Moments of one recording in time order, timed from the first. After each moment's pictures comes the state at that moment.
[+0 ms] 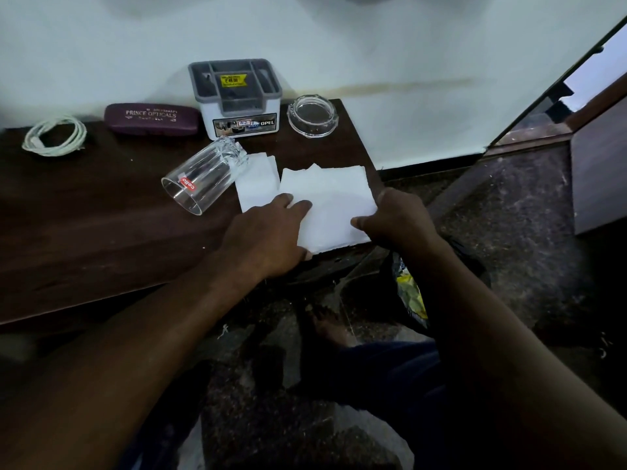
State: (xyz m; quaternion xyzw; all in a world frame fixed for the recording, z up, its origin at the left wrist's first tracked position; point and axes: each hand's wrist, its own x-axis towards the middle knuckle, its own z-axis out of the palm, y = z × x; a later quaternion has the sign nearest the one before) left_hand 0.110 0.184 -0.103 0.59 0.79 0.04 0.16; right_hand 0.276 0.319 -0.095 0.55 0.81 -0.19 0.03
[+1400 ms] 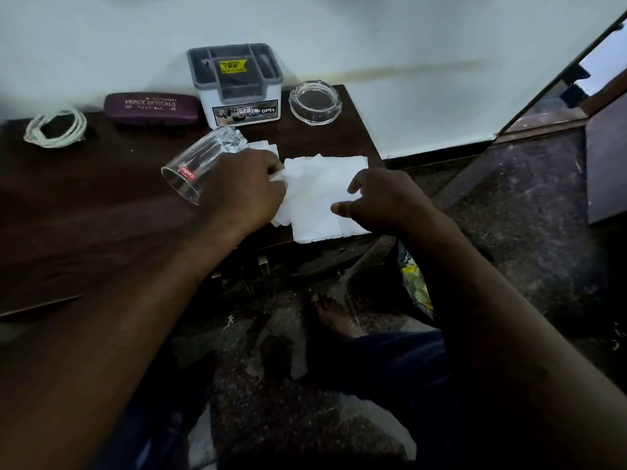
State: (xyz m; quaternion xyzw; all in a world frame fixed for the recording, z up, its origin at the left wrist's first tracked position) left_hand 0.075 0.194 -0.096 0.47 0.83 0.28 0.14; right_hand 0.256 0.299 -0.062 0.49 0.84 -0.23 0.08
